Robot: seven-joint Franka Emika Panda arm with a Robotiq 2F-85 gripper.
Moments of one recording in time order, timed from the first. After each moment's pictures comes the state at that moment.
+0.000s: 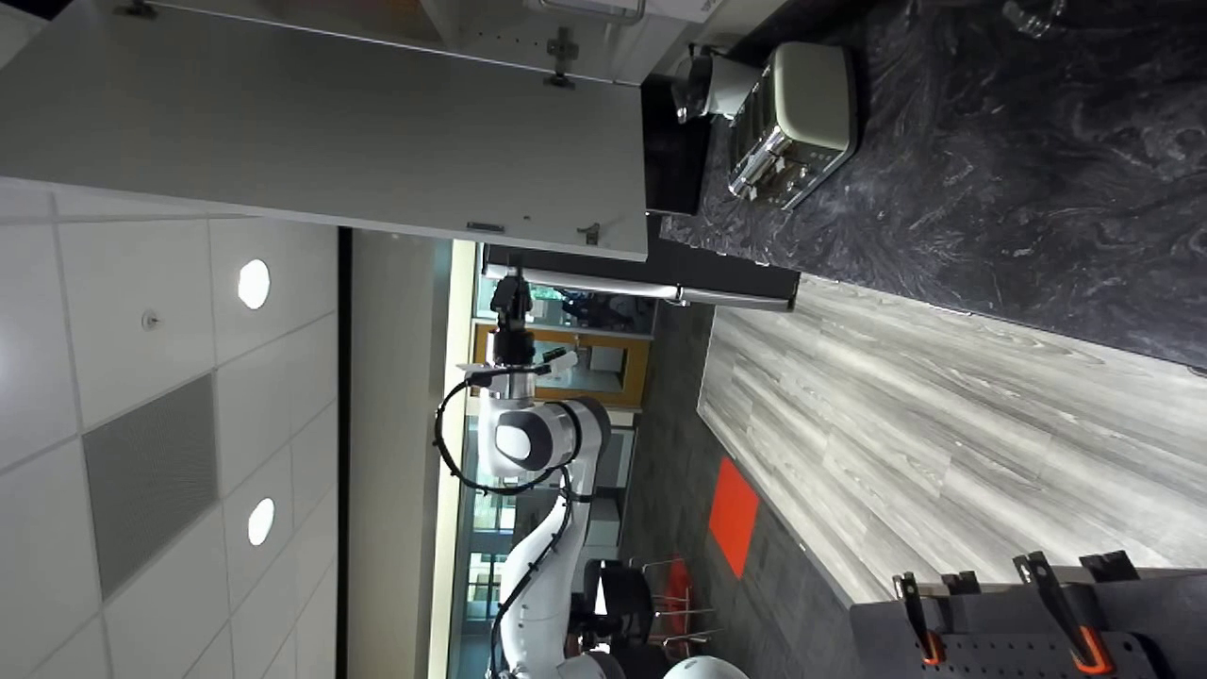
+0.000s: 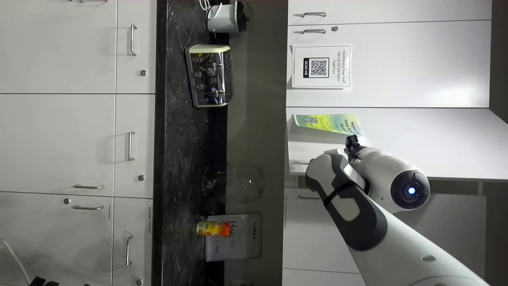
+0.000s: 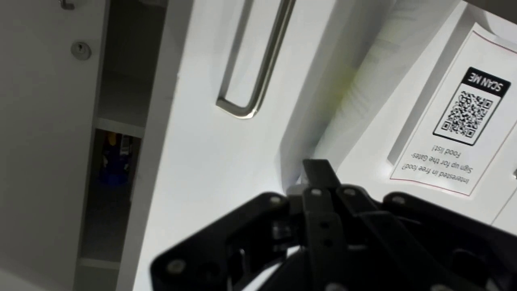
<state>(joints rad) -1.51 -1.24 1.24 -2.21 0.30 3.14 0.48</state>
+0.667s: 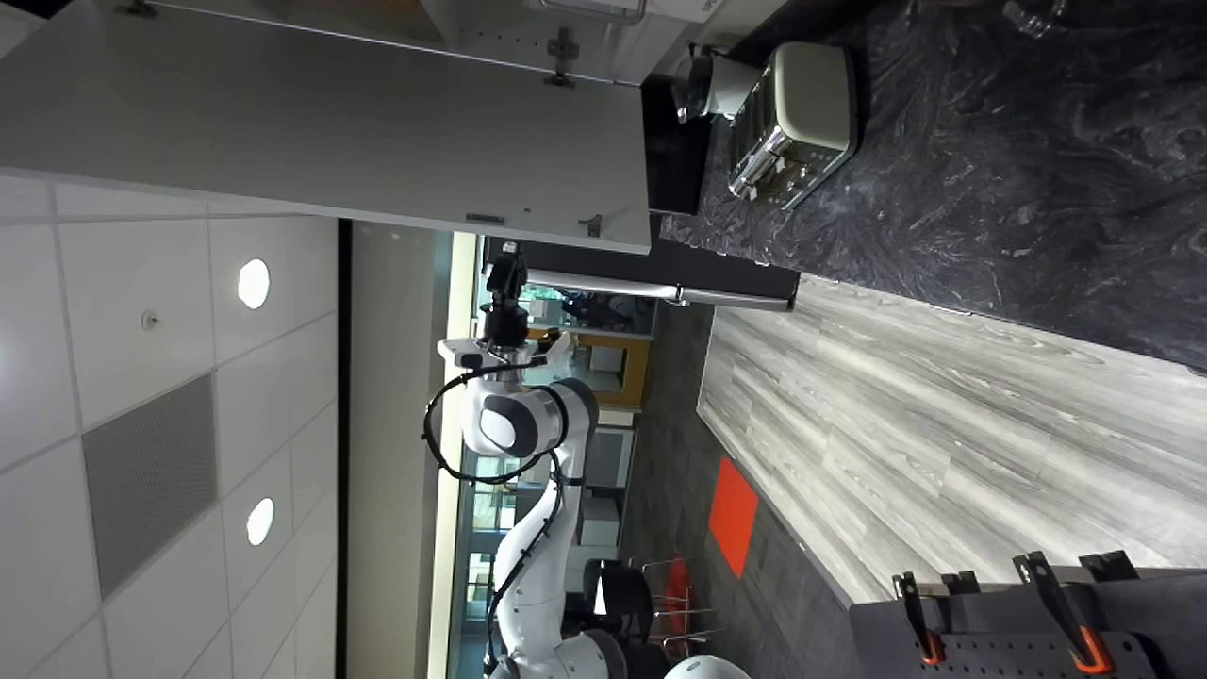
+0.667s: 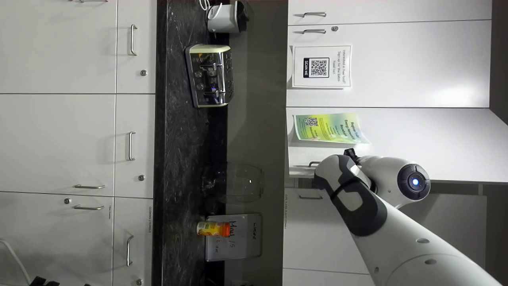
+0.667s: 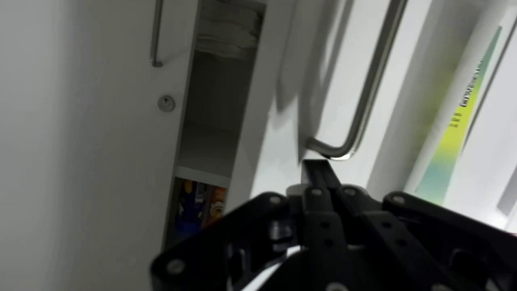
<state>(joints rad) -1.60 -1.24 1.20 -2.15 0.30 2.94 0.54</state>
